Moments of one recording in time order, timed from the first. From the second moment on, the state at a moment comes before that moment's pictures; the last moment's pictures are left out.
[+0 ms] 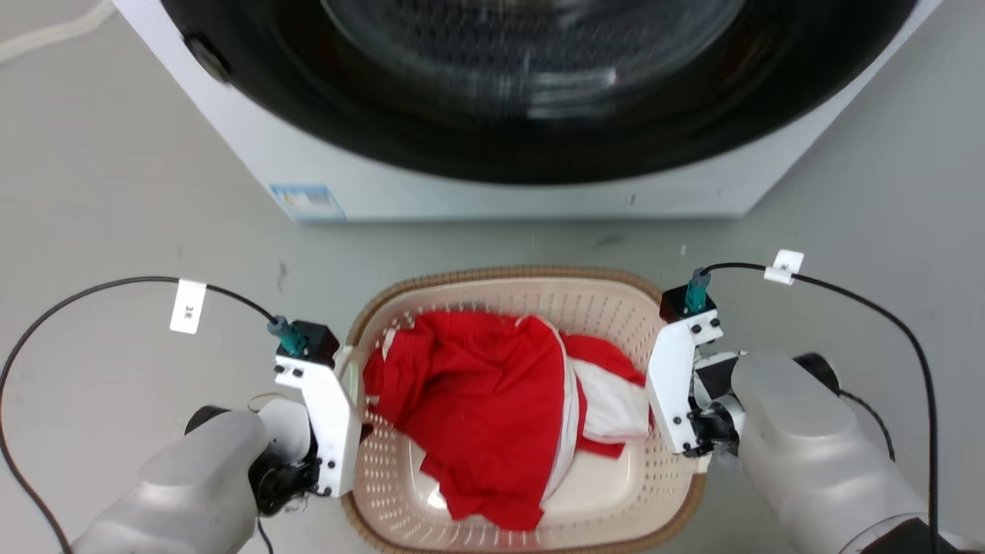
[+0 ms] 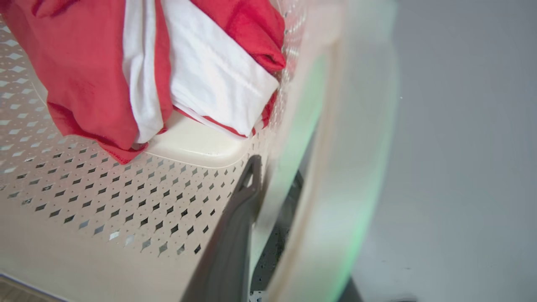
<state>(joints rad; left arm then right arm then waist) -0.76 0.47 -1.24 0.79 -1.27 -0.13 0.30 -0.81 -0.04 0.52 1.20 0.37 0.13 0.62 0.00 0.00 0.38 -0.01</state>
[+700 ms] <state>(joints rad) -0.65 0.54 -1.27 0.73 -1.39 -0.13 0.58 -0.72 -0.04 0.66 1.13 0.58 0.13 0.91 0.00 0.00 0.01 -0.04</state>
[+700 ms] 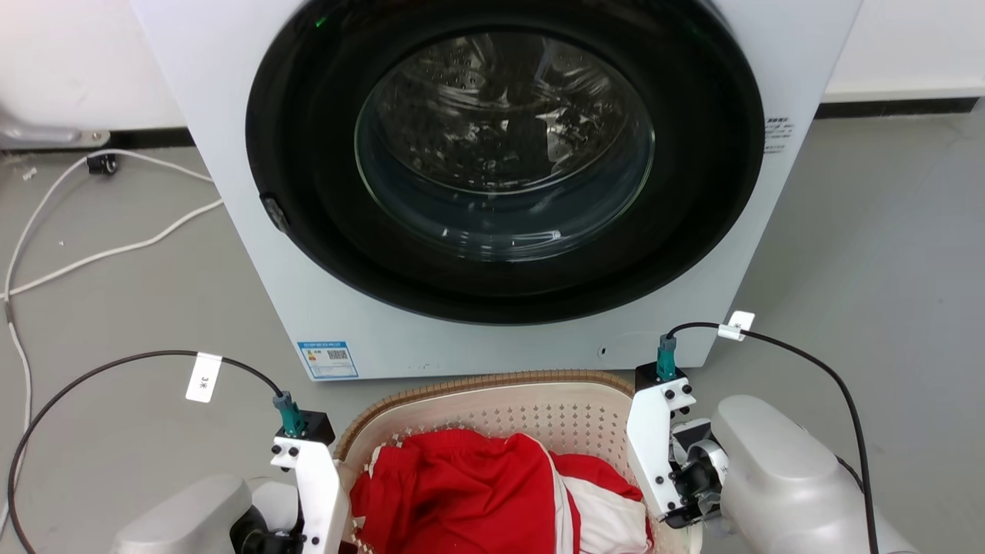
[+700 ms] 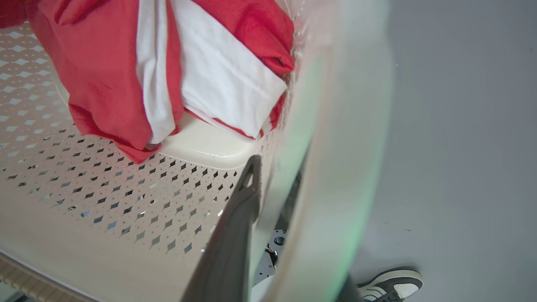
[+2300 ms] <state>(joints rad) -0.65 0.54 -1.27 0.73 -1.45 -0.13 0.75 -0.71 -0.04 0.74 1.18 0.74 0.13 0.91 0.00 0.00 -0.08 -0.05</state>
